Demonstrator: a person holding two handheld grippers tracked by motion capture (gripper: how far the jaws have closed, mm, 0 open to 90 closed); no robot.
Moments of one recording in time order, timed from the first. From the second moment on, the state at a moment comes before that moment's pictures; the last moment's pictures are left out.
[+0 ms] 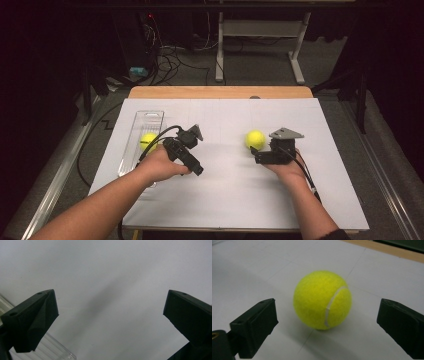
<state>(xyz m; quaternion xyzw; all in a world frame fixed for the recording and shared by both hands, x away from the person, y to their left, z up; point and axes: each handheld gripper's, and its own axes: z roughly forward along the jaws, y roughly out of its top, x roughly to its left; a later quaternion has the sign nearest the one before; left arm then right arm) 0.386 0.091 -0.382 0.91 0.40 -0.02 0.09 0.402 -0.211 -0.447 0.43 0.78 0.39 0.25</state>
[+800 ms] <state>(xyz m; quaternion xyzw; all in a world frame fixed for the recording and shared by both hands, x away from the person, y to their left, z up) 0.383 0.090 -0.382 0.92 0.39 -0.03 0.09 0.387 -0.202 -0.438 0.41 0.79 0.38 0.24</state>
